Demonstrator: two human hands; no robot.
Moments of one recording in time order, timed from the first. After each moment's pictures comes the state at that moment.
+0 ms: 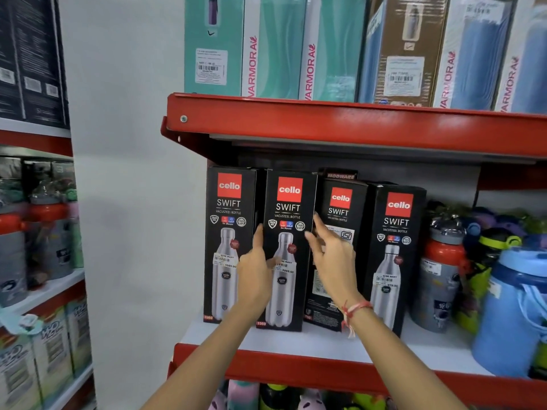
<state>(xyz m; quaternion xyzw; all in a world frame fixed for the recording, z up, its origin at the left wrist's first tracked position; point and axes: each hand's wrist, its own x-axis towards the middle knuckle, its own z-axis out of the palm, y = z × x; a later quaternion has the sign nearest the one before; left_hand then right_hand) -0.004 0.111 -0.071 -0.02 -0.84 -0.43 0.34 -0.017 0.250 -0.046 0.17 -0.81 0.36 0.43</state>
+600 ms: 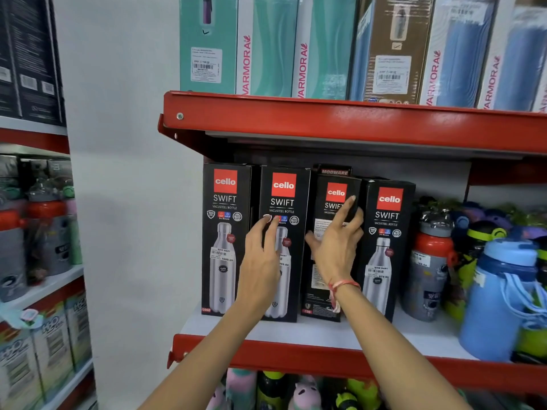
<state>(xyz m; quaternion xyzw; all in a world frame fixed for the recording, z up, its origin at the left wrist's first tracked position) 0.021 0.119 -0.070 -0.11 -0.83 -0.24 0.49 -0.032 0.250 -0.039 0.00 -0.86 0.31 0.41</state>
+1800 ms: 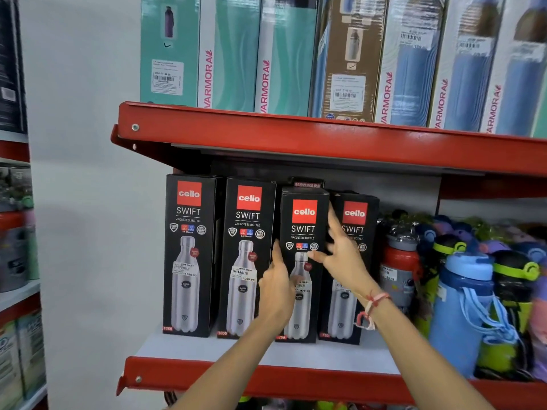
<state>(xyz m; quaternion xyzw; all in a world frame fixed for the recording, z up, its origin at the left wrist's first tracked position) -0.007 0.210 -0.076 -0.08 -0.83 -0.46 0.30 -0.029 0.346 -0.018 0.24 -0.82 0.46 0.25</state>
